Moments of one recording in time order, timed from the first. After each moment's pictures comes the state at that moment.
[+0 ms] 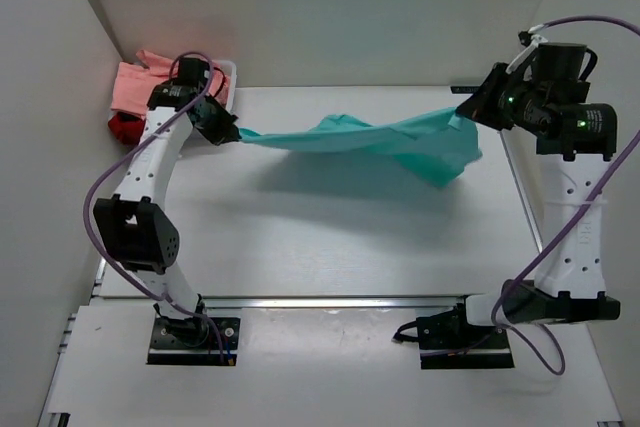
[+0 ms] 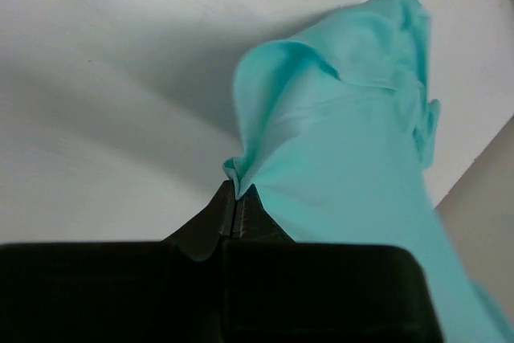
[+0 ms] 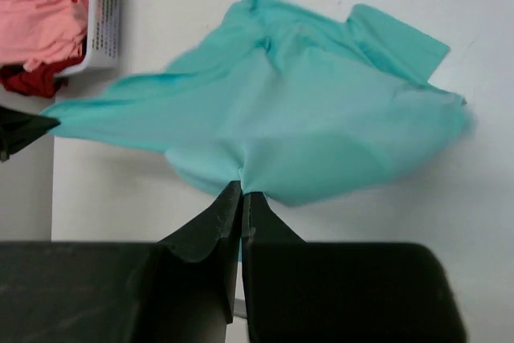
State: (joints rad) left arm -0.11 1.72 1.73 -1.01 0.07 -0.87; right arm 0.00 1.36 1.95 -1.15 -0.28 0.36
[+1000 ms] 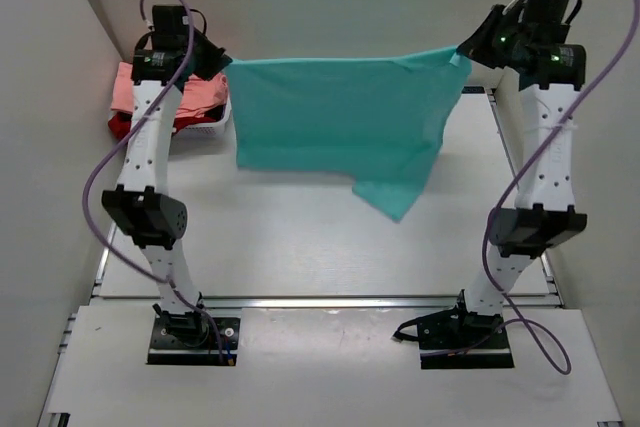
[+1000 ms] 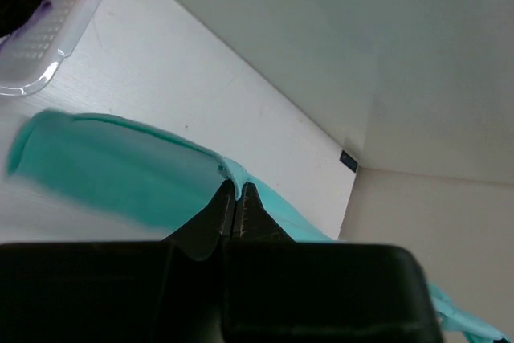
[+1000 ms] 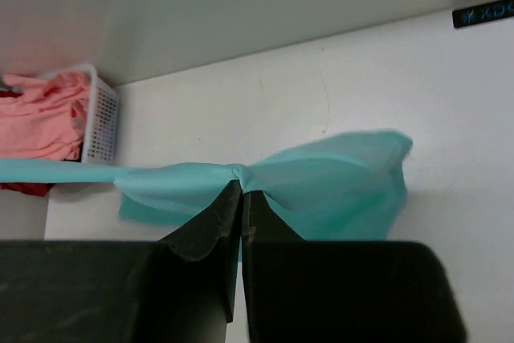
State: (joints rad) left arm -0.08 2.01 2.32 -0.89 0.07 -0.92; right arm -0.07 1.88 2.41 -0.98 -0.28 0.37
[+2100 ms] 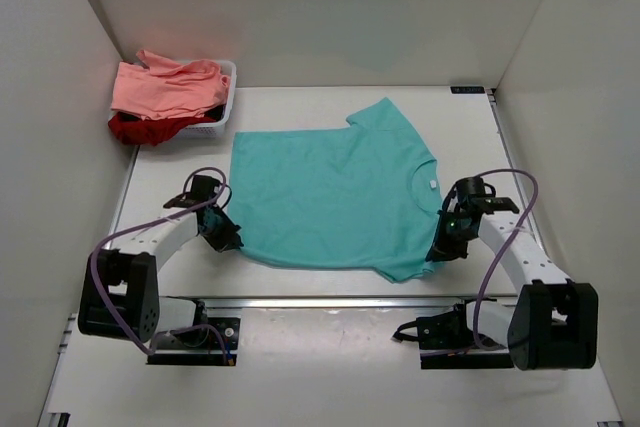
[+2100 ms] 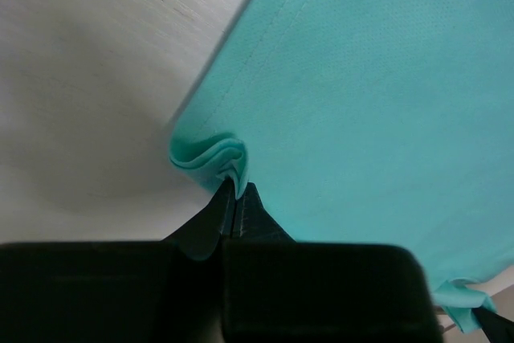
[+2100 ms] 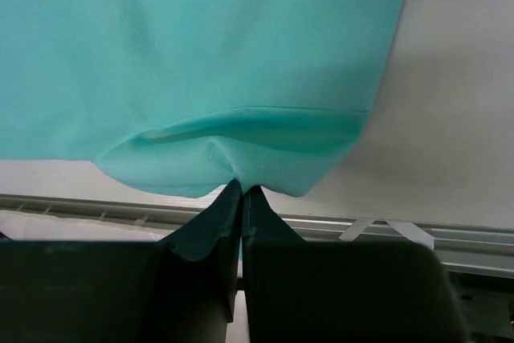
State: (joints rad) left arm -0.14 1.31 0.63 -0.58 0.10 -0.86; right arm 0.02 1.13 0.67 -0.89 -0.24 0.34
